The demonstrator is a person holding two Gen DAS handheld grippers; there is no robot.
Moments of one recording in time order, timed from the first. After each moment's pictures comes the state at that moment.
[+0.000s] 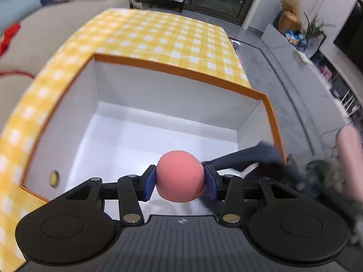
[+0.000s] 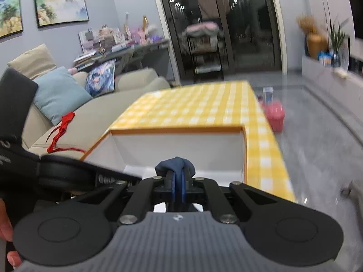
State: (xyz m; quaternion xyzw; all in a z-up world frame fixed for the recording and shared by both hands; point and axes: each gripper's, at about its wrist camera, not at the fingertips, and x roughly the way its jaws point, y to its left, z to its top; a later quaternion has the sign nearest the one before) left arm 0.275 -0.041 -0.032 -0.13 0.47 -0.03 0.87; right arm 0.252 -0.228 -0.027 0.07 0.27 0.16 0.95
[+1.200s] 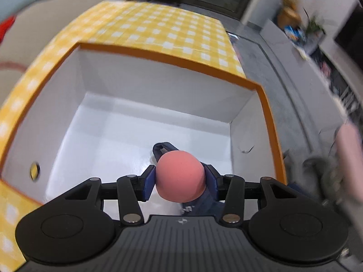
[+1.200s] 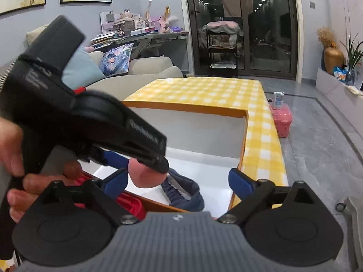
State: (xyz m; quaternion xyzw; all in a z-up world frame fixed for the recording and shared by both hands) left arm 0.288 -0.070 -0.041 -0.10 0.48 -0.03 0.87; right arm 0.227 -0.236 -0.055 0.01 0.29 0.20 0.94
